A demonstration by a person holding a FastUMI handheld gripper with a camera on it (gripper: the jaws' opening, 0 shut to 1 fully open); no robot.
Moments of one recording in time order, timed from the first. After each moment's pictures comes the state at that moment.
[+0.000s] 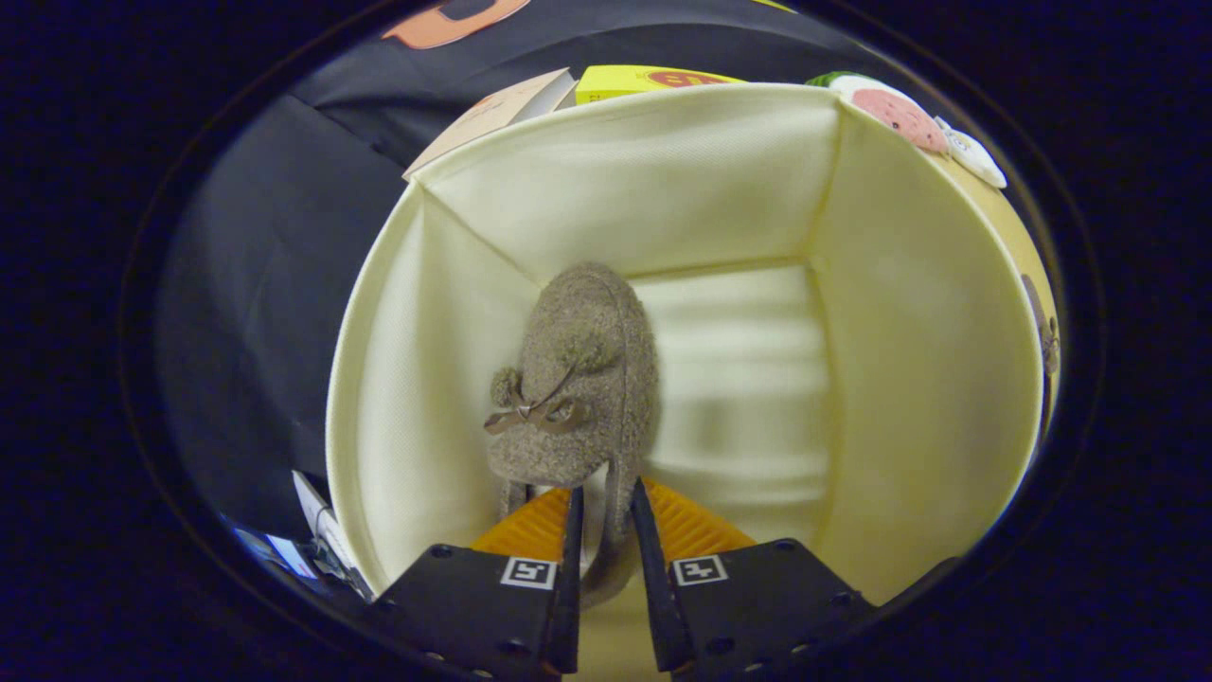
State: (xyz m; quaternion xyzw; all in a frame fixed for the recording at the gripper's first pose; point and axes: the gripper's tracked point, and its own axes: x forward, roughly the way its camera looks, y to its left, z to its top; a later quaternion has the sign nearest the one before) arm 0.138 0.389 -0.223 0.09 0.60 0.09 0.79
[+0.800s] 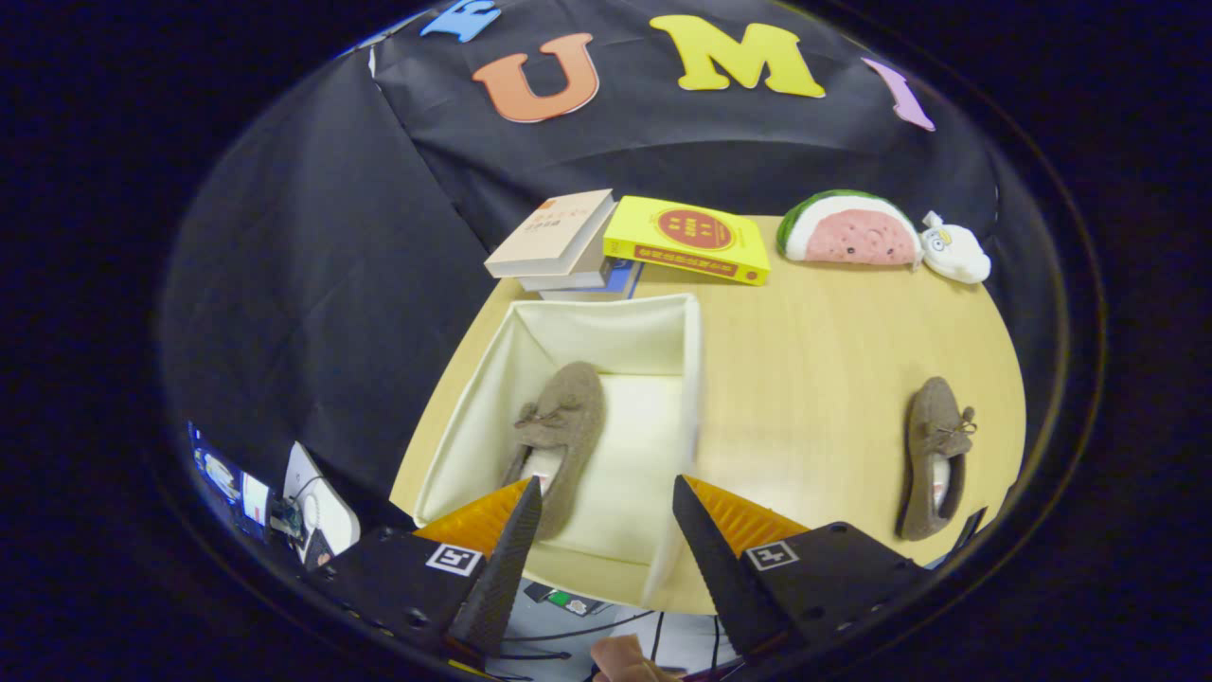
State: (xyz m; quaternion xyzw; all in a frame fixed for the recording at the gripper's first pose) arm 0.101 0.264 -0.089 0.04 0.46 0.14 0.88
